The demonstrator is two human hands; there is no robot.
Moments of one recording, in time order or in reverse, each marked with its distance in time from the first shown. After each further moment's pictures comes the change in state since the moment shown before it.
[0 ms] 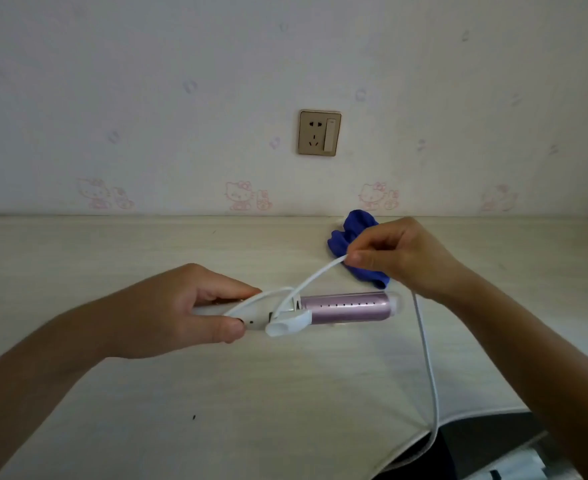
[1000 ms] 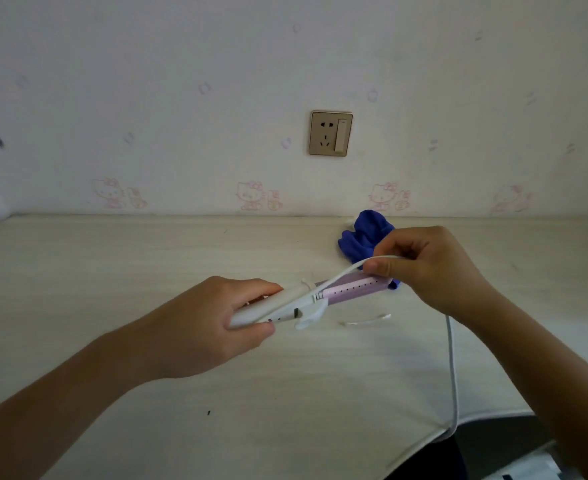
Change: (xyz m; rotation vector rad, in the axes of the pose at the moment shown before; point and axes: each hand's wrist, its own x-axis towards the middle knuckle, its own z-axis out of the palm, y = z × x) left_hand 0.007 -0.001 0.036 0.125 0.173 -0.089; right_hand -0.018 0.017 0.002 -0.109 0.177 -0.021
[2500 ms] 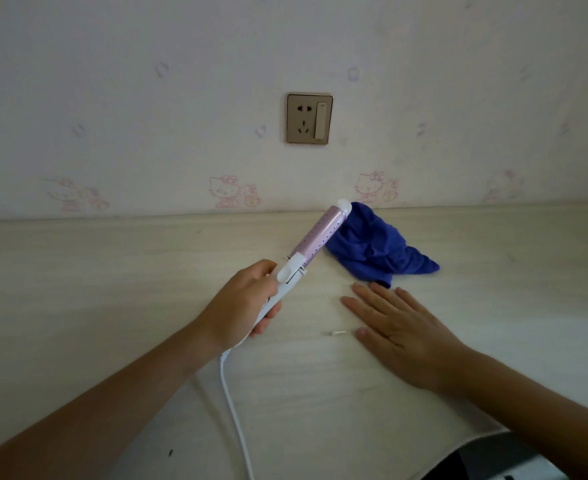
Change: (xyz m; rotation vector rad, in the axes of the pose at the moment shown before) left_hand 0.116 -0.078 0.070 -0.666 0.166 -0.257; right_hand -0.024 0.110 0.051 -0.738 -0.484 0.033
